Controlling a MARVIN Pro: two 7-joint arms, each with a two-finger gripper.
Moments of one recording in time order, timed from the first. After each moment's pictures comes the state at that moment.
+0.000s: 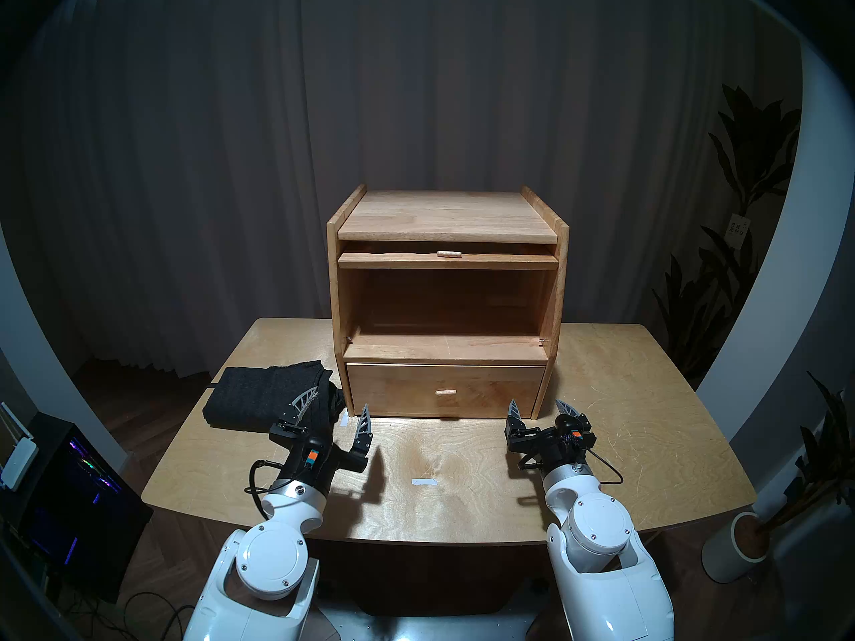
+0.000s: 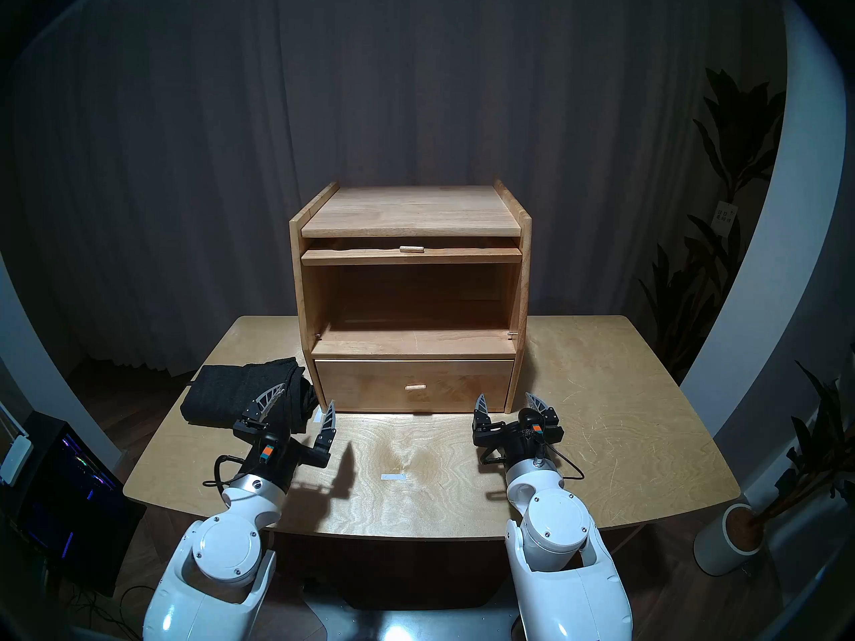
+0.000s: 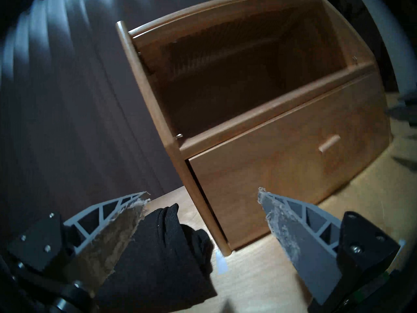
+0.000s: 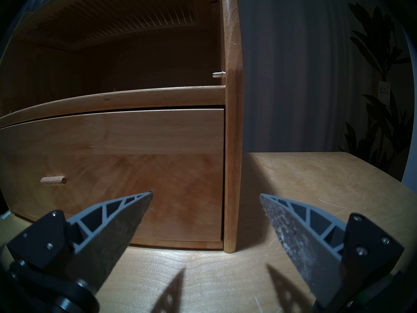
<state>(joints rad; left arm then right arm) 2.08 -1.41 -1.54 -1.98 0.39 -0.10 -0.03 -1.91 -1.57 1.54 -1.78 0.01 -0.02 -0.01</state>
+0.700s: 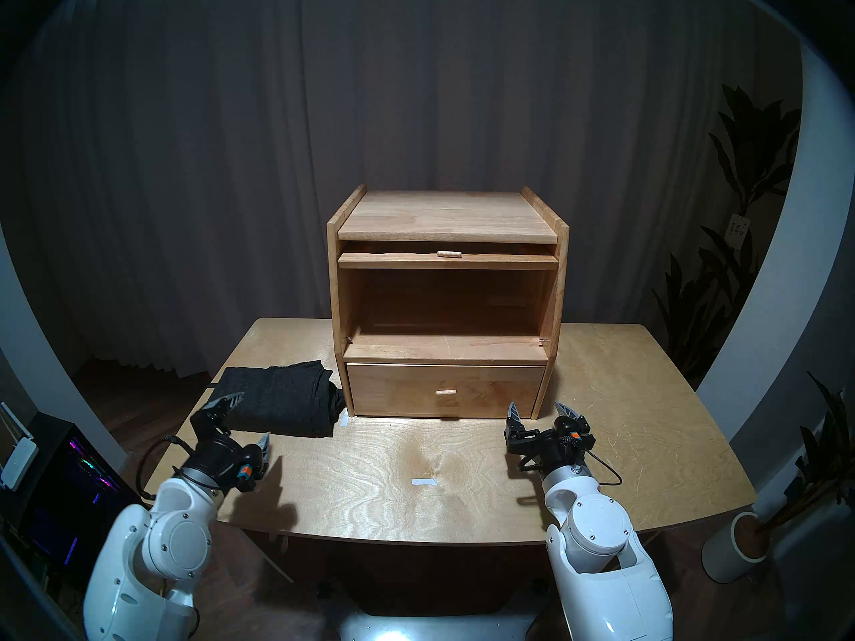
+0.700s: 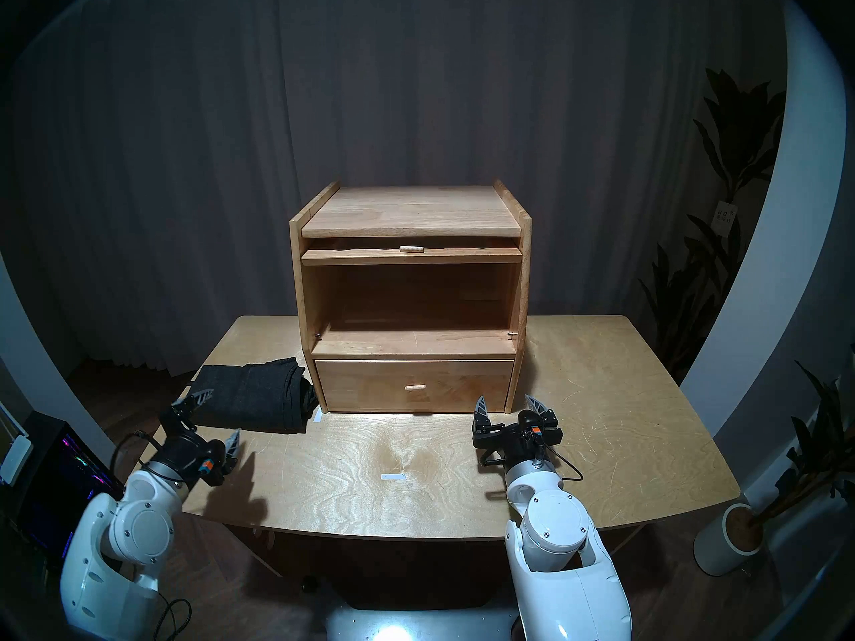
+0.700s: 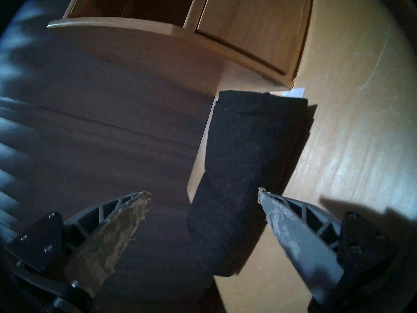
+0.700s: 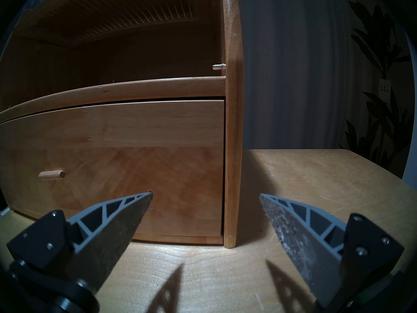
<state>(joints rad) 2.15 -1.17 -1.86 -2.08 0.86 0.01 -0.29 -1.90 -1.57 1.54 -1.77 0.01 -0.02 -0.01</state>
